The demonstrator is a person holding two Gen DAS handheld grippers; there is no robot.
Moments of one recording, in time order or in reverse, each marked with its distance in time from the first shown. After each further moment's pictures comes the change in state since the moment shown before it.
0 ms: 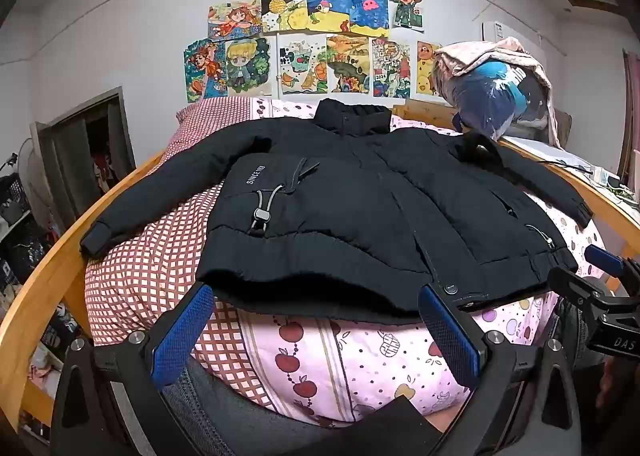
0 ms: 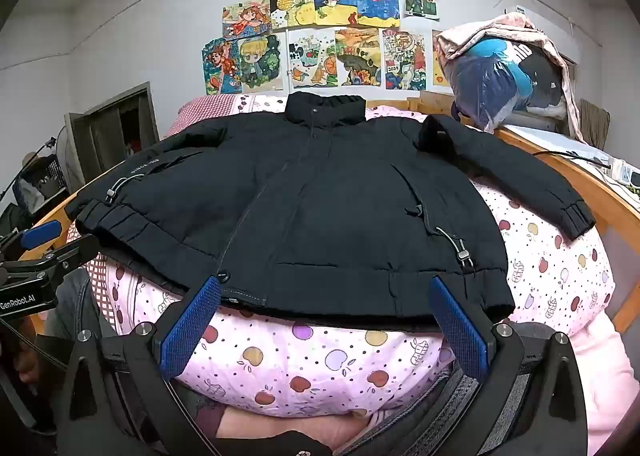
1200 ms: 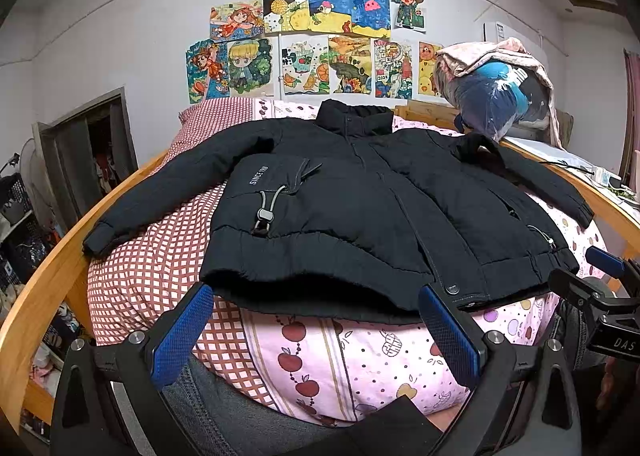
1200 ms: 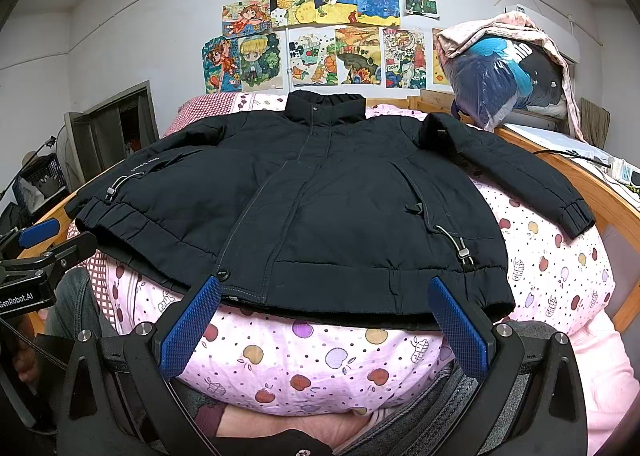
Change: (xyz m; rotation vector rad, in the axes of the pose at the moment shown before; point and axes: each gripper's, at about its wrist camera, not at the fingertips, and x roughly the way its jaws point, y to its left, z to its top) left arm 0.000 0.000 0.000 0.002 -0.002 0.002; right arm -0.001 0.007 -0.002 -0.001 0.002 -0.001
